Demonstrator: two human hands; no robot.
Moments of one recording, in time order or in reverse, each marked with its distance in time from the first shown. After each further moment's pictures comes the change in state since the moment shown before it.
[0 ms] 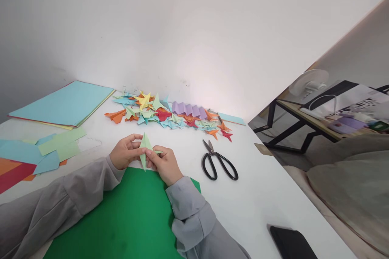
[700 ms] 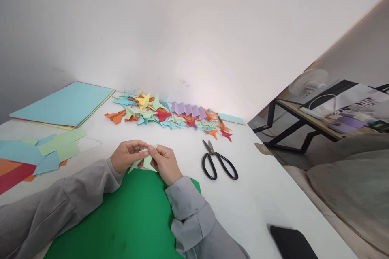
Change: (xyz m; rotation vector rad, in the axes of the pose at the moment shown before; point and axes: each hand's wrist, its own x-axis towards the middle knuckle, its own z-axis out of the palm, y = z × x) left_hand -0.007 0.003 0.008 0.183 -0.064 0.115; right_hand 0.004 0.005 0.001 0.038 0.117 0.014
